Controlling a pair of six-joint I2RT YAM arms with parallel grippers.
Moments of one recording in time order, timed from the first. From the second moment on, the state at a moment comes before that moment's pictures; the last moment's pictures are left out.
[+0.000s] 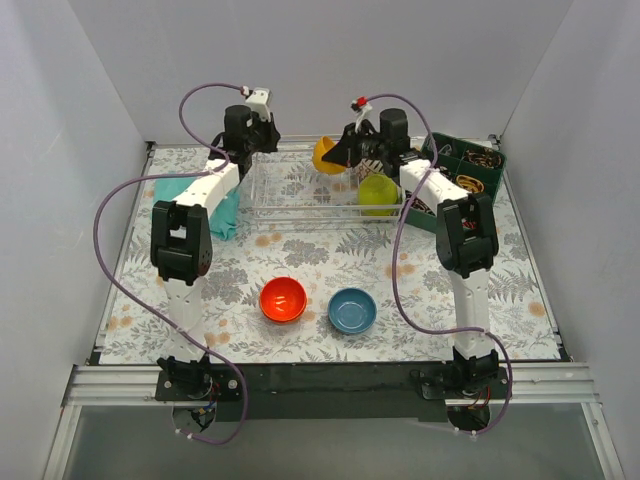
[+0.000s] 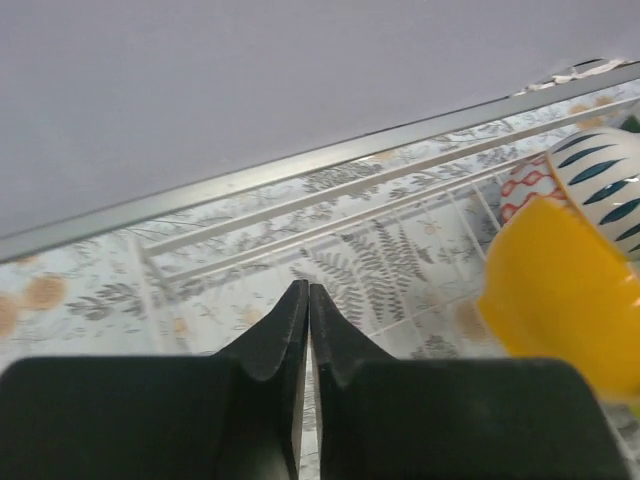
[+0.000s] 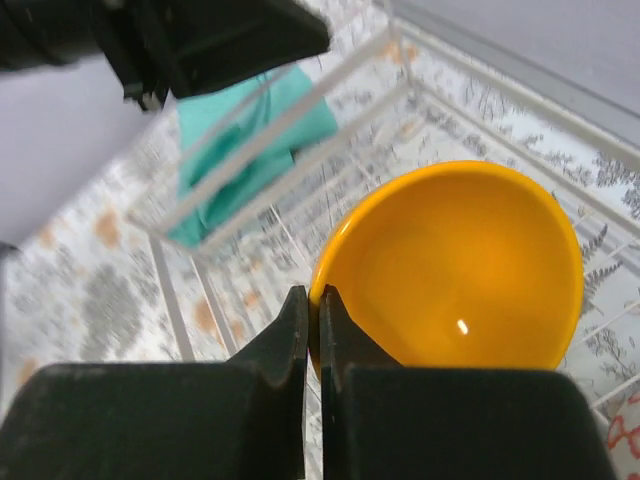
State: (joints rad) left arm -0.23 2.16 1.81 0.06 0.22 -0.10; right arm 0.39 2.22 1.85 0.04 -0.78 0.17
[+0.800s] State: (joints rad) left arm -0.24 2.13 1.77 -0.09 0.33 0.01; right arm 0.42 2.59 2.13 0.48 -0.77 0.94
